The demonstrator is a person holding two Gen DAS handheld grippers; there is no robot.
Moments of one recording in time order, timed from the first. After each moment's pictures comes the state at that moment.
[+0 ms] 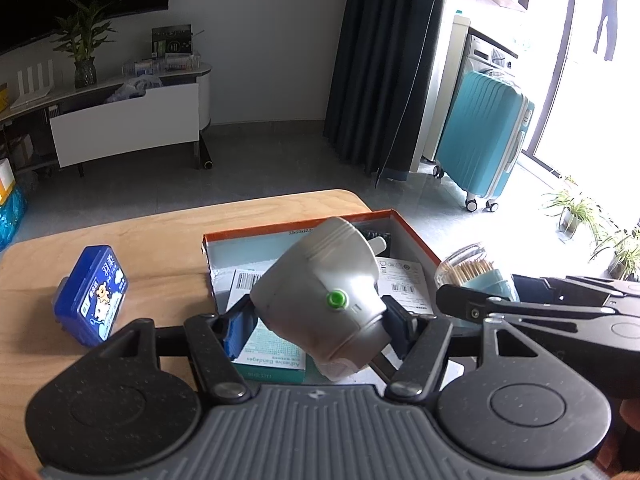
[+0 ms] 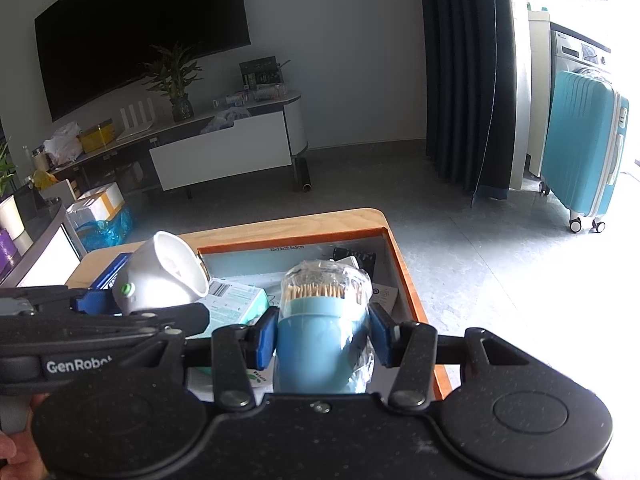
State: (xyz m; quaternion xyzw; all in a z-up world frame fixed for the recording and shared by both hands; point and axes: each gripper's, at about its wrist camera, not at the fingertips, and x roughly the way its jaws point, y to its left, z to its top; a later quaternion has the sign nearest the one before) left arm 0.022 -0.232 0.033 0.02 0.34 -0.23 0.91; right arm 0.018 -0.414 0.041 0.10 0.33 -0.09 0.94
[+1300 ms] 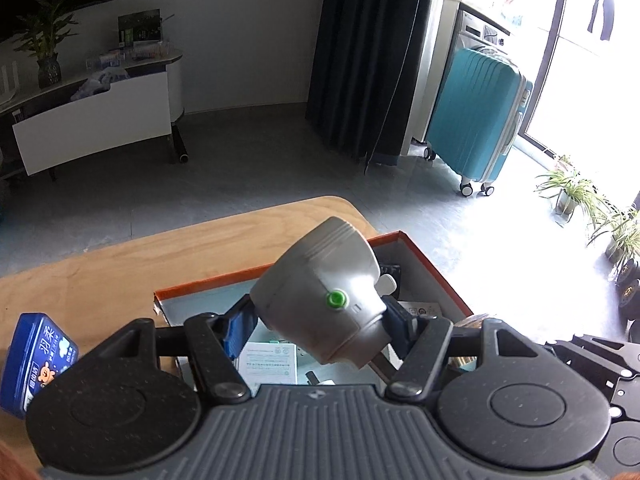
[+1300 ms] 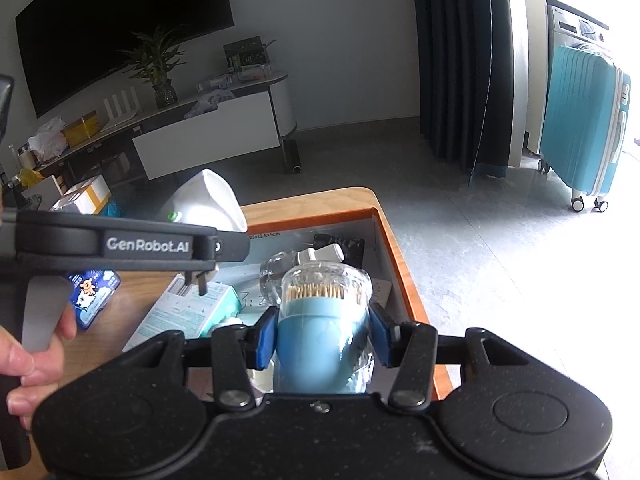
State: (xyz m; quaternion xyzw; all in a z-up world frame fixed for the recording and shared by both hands) left arm 0.093 -0.266 0.019 0.04 0.36 -0.26 0.89; right arm 0.059 -0.434 0.011 0.11 0.36 -0.10 0.92
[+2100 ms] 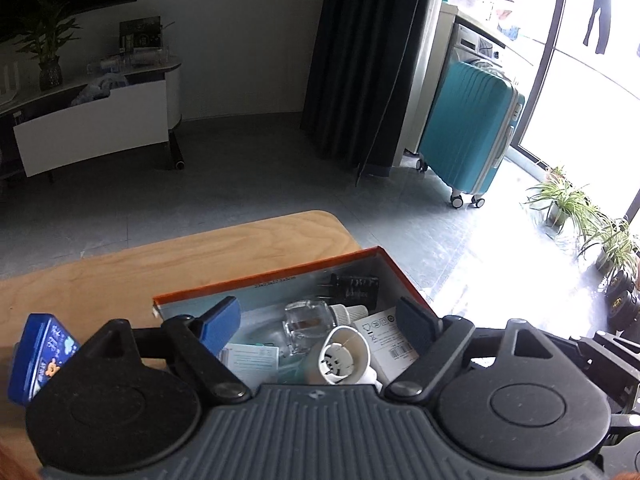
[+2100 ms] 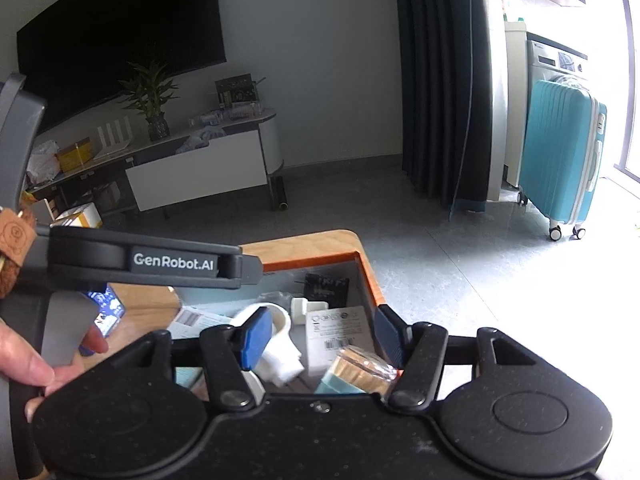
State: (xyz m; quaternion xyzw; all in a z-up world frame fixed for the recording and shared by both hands) left arm 0.074 -0.256 0.040 0.02 0.35 -0.26 0.90; right arm 0.034 -0.421 0.045 0.09 0.30 -0.13 0.94
